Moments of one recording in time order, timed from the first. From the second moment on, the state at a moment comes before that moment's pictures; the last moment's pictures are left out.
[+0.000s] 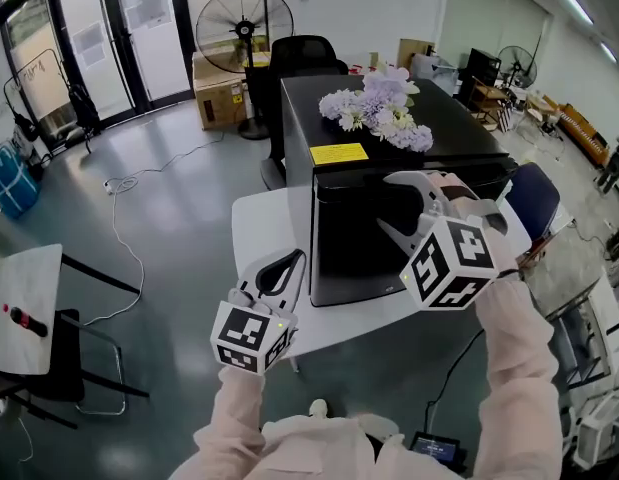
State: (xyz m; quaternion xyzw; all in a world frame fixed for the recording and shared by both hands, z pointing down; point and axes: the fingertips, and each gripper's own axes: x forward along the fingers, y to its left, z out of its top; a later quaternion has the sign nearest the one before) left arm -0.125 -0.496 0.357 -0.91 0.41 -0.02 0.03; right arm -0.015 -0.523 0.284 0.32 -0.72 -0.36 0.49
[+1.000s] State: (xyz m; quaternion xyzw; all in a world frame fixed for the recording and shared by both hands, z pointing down) left arm -0.126 -0.464 0.374 -0.90 0.44 -0.03 0.00; right arm -0.017 -0.521 0.289 0.34 -0.68 -0.39 0.52
